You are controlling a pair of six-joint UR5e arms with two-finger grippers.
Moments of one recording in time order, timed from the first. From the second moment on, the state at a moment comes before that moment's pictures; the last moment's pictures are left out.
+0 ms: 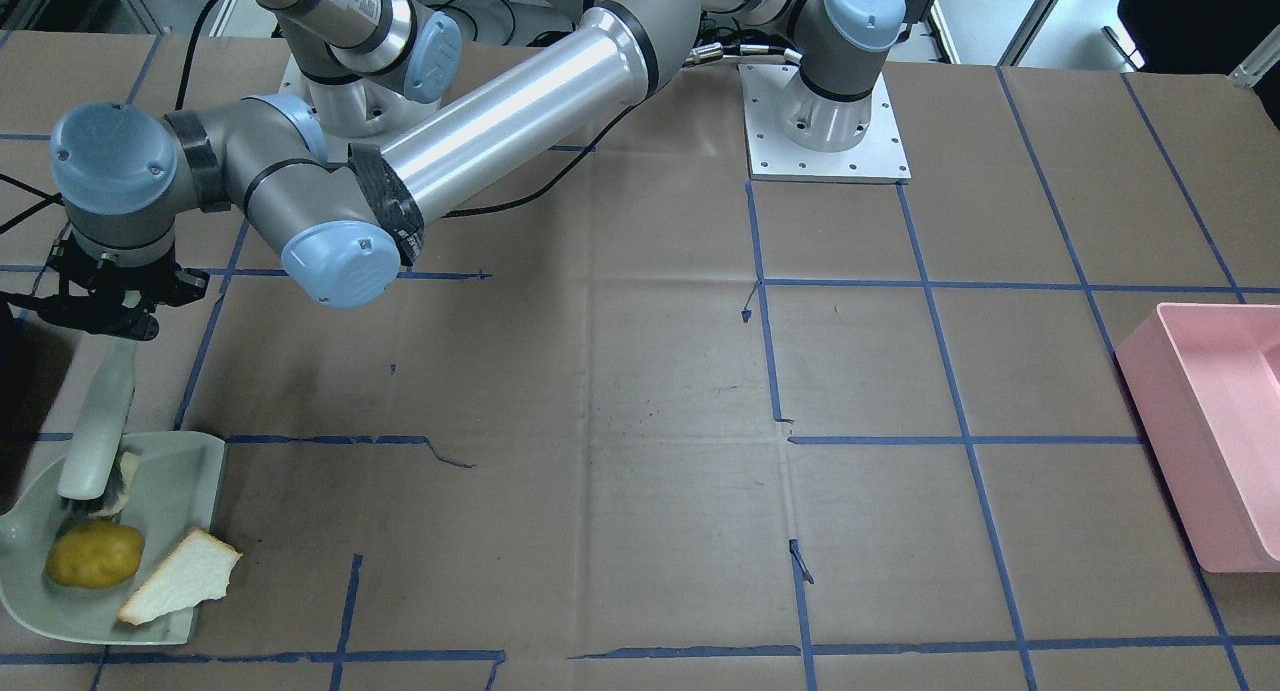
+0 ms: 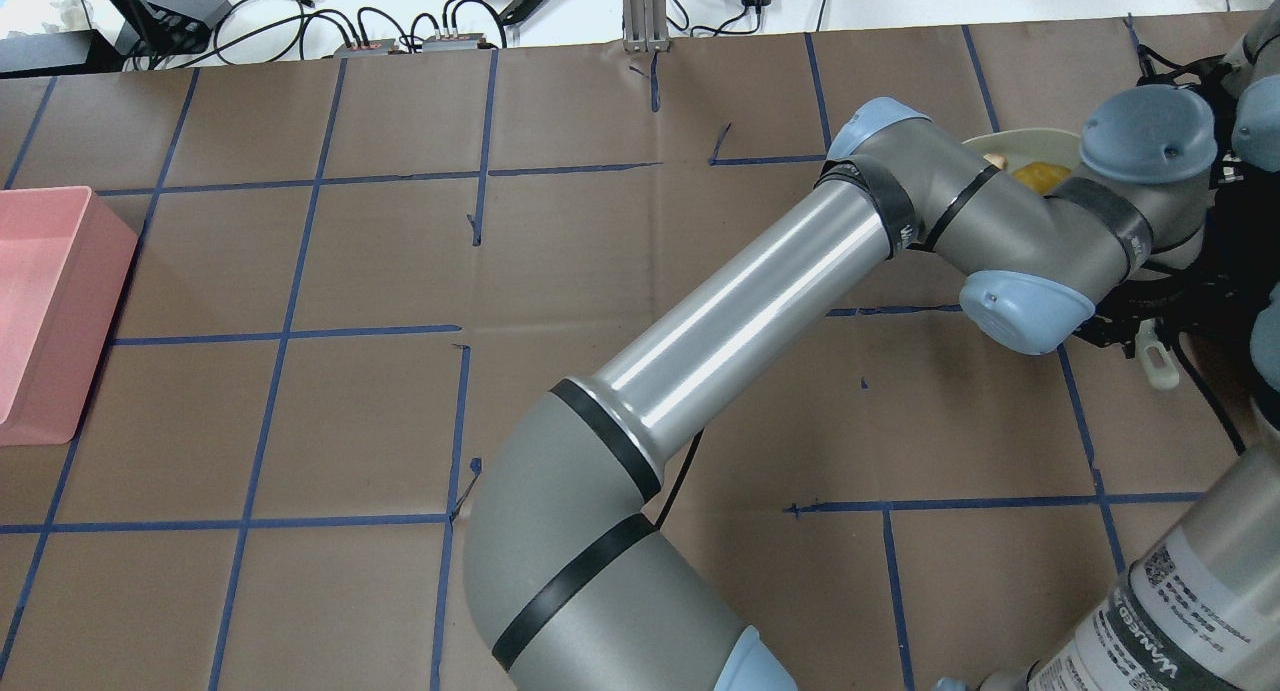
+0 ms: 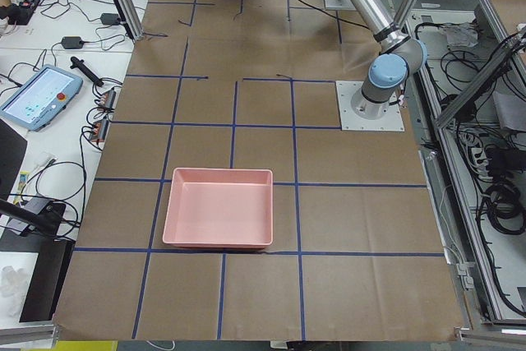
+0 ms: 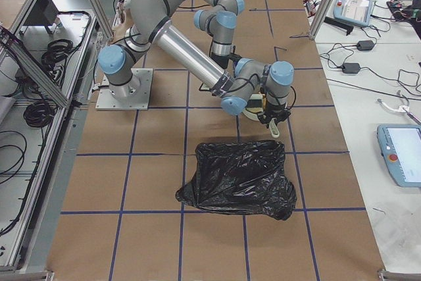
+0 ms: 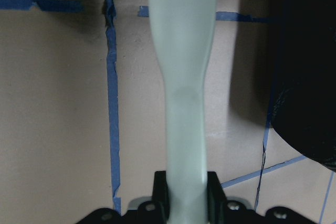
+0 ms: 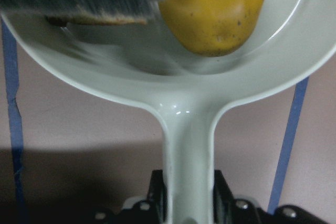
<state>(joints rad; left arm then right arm) -2.41 -2.69 -0.50 -1.25 1.15 -0.90 1.06 -0.96 1.45 -2.21 -1.62 -2.17</state>
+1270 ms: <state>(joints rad) -2.31 -2.50 -0.76 -1.34 1.31 -0.81 1.06 -0.96 1.46 -2.20 -1.61 -2.17</state>
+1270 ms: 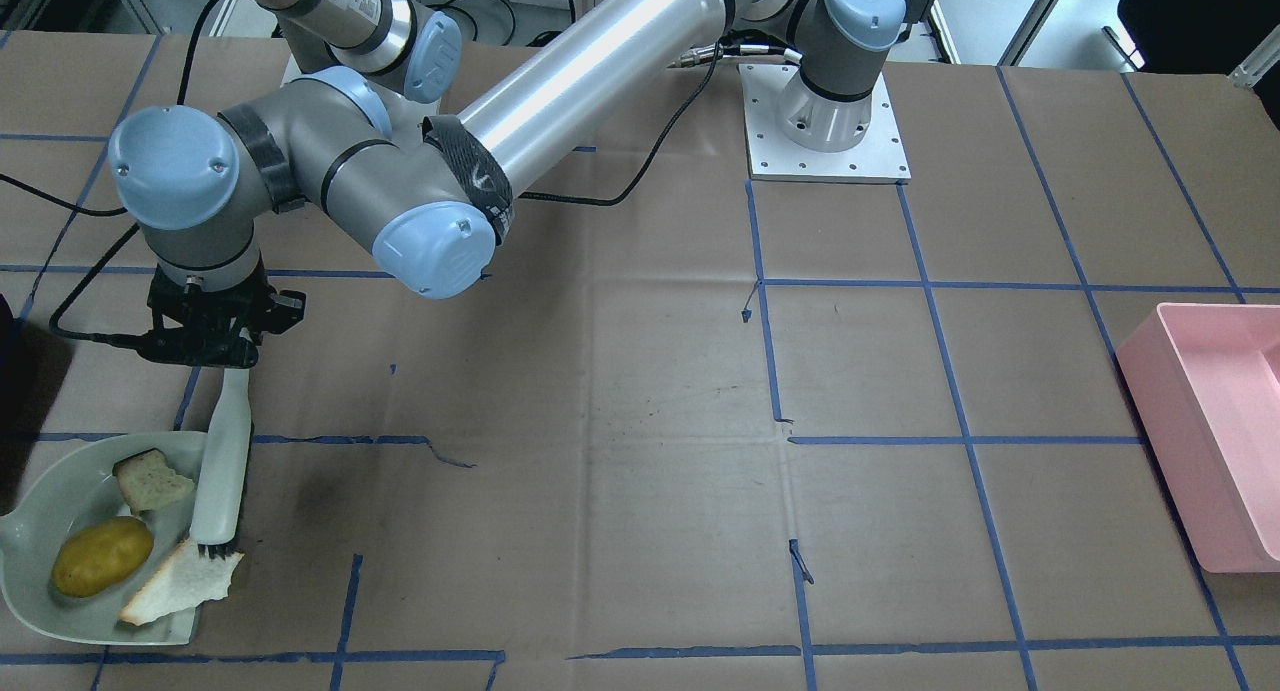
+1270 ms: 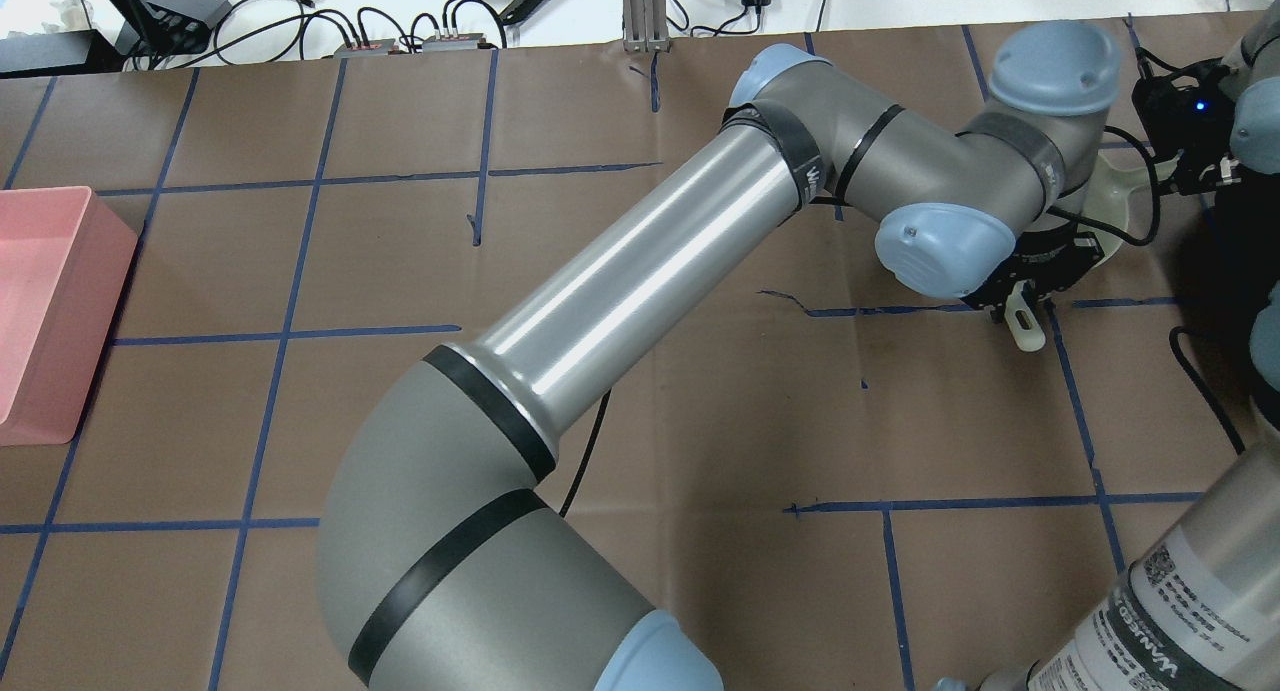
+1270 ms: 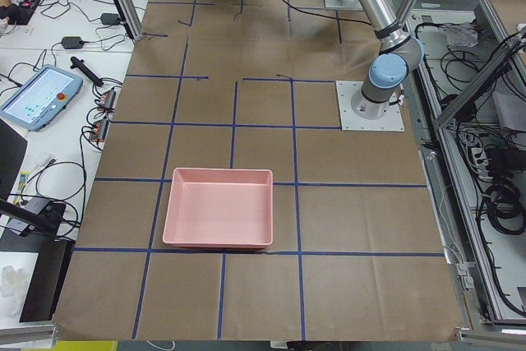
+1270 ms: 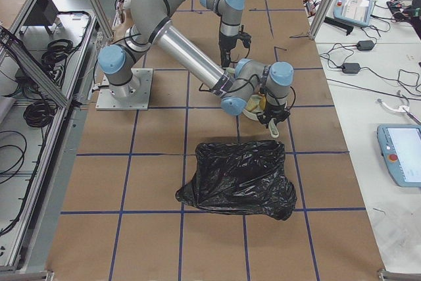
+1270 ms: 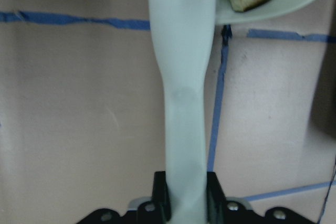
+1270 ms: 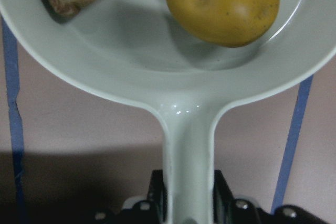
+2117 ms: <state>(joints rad) -2.29 -2.67 -0.51 -1.52 1.44 -0.77 1.06 -0.96 1.46 -2.21 -1.60 -2.17</state>
